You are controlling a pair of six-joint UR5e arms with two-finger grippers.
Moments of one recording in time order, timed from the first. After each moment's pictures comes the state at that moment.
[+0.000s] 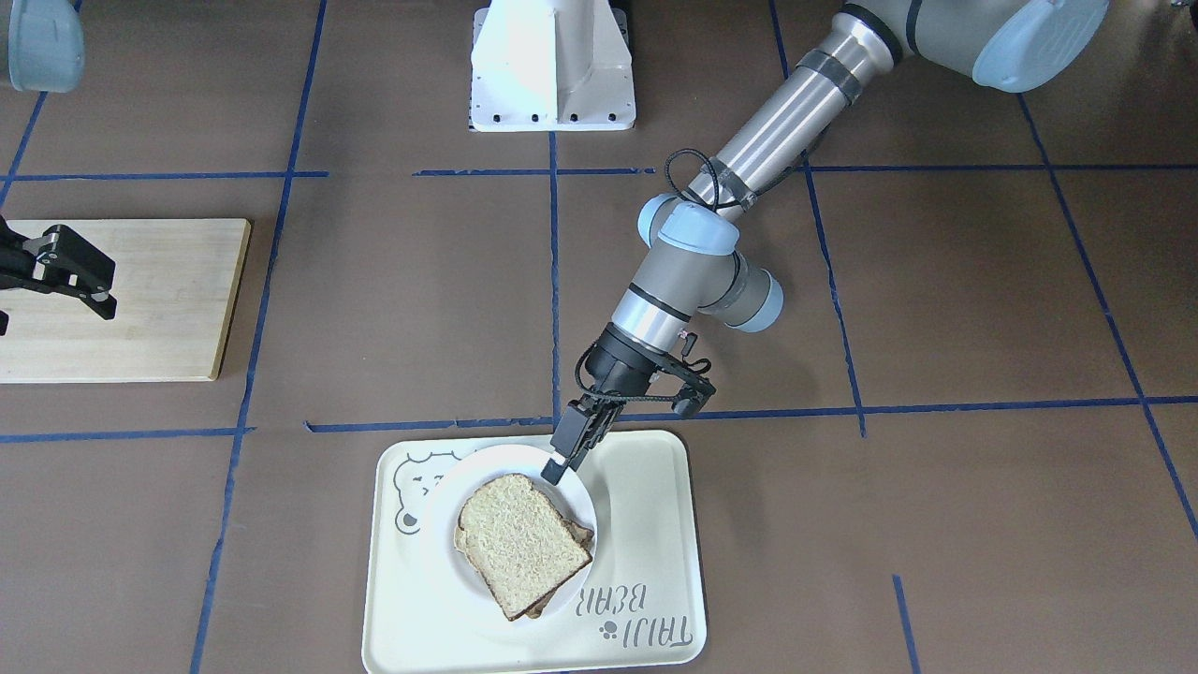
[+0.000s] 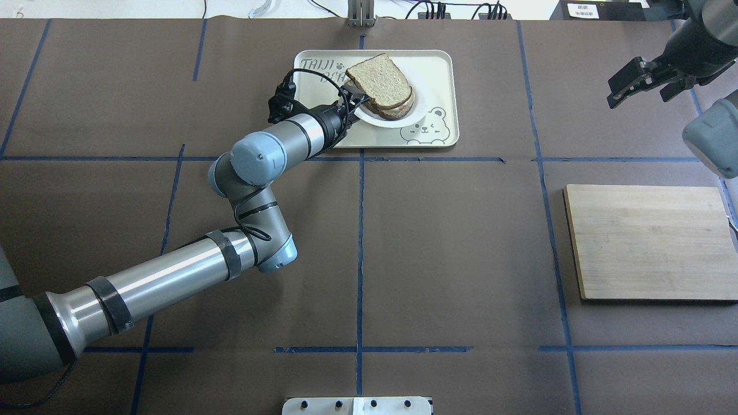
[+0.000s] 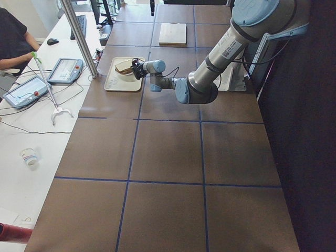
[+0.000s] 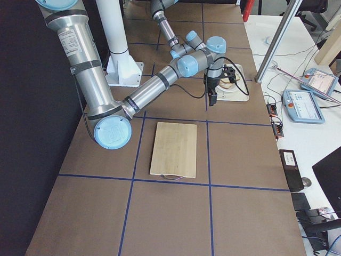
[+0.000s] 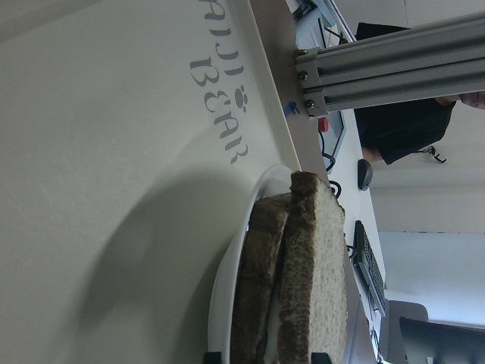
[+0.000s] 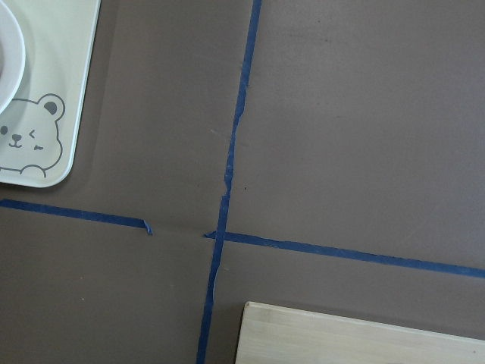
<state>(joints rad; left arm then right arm) -0.59 -2.51 -0.80 -2.97 -1.41 -2.09 1.17 -1.22 1.90 -1.79 2.23 0.45</state>
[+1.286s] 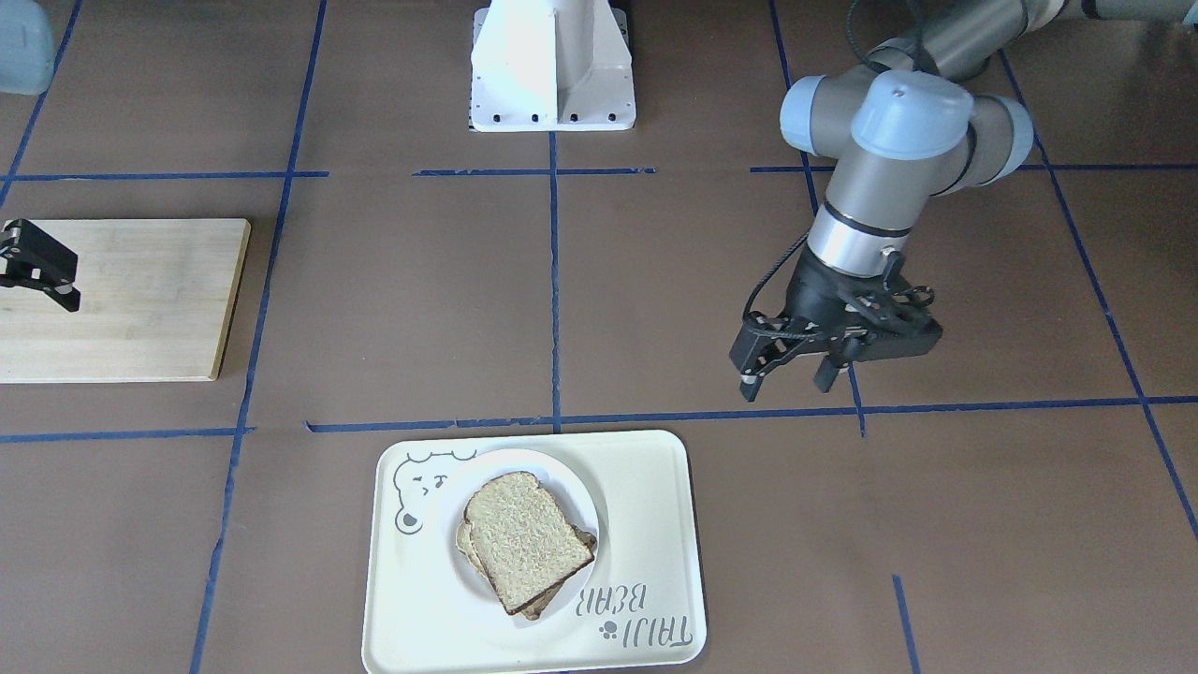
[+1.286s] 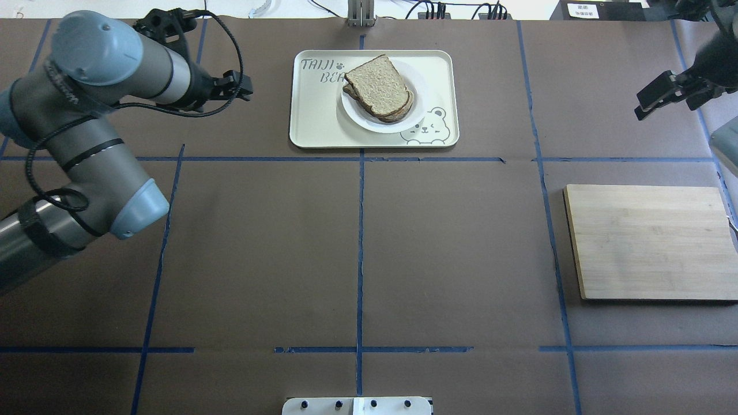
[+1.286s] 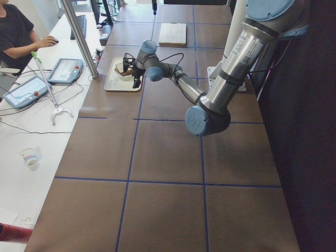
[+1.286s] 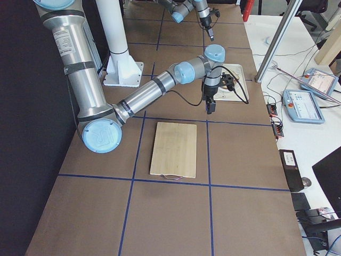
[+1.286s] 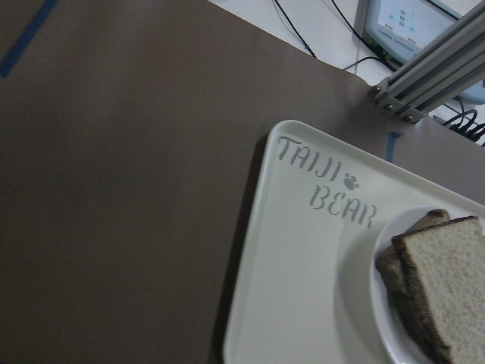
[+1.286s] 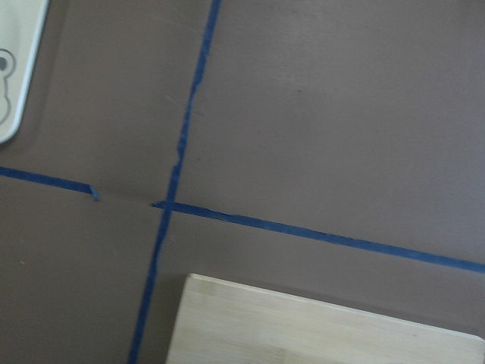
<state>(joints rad) -0.86 -2.06 -1.69 -1.89 -1.85 -1.16 1.23 -1.32 1.90 -1.79 2.24 0.28</state>
